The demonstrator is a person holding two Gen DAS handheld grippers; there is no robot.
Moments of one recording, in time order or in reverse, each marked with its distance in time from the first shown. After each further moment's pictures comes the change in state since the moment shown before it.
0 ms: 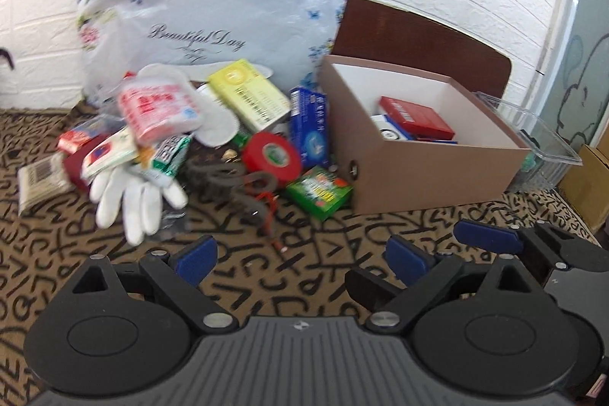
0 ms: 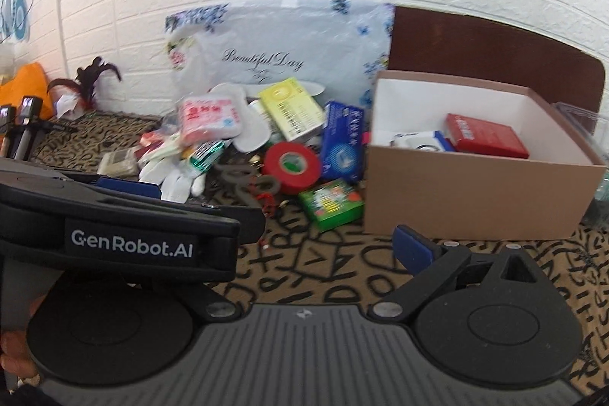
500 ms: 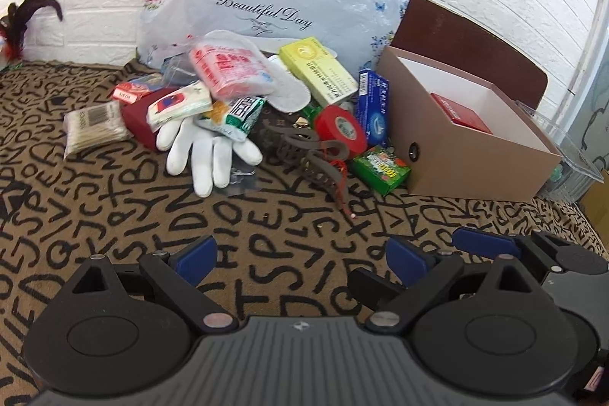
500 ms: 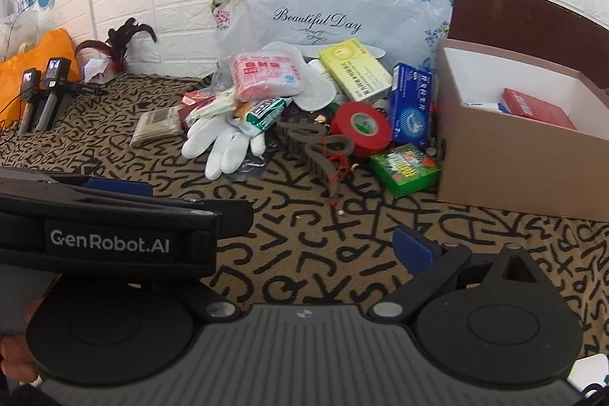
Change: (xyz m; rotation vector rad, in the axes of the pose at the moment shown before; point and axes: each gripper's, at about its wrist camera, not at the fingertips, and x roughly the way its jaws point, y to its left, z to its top) left arm -0.011 0.056 -0.030 -0.107 0.018 0.053; right arm 0.024 0.053 -0.016 -0.036 0.088 0.079
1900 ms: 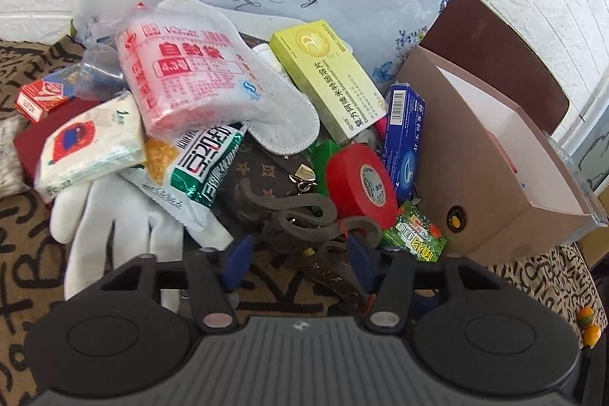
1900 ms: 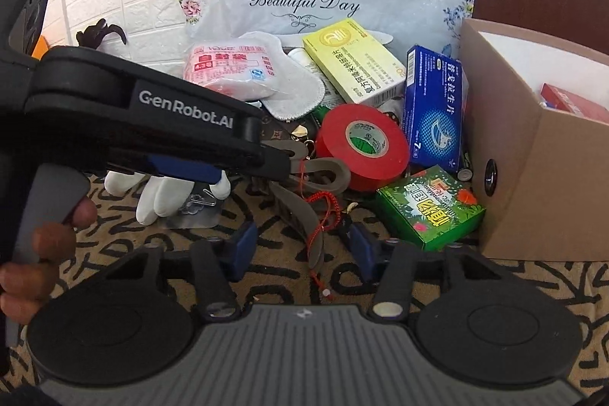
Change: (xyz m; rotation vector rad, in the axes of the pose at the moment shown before) left arm 0.141 0.025 0.079 -0.066 0.097 -0.138; right arm 0.119 -0.032 0.024 0.024 -0.015 0.015
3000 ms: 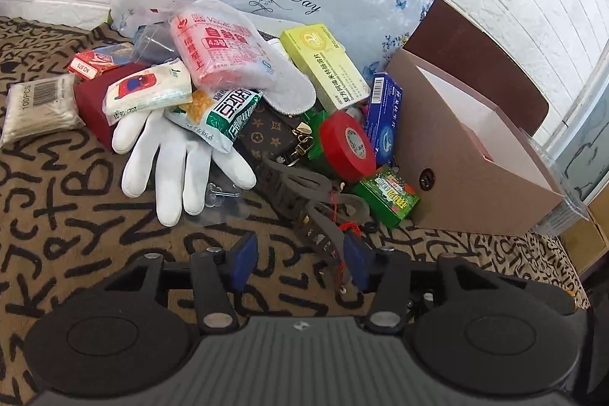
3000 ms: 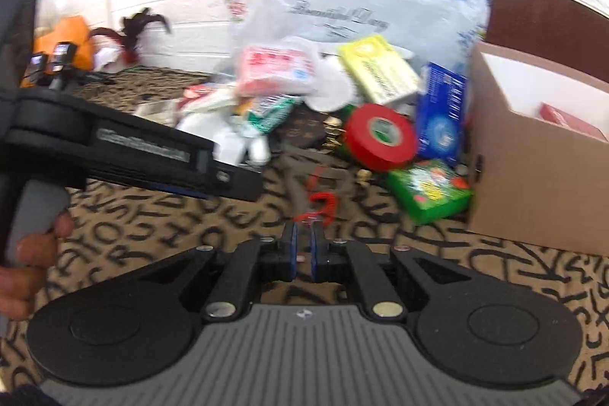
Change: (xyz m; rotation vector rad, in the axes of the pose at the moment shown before) left arm -0.066 0.004 -0.054 -0.037 -0.051 -0.009; right arm -0.062 0.016 -0.018 -0.094 -0.016 0.033
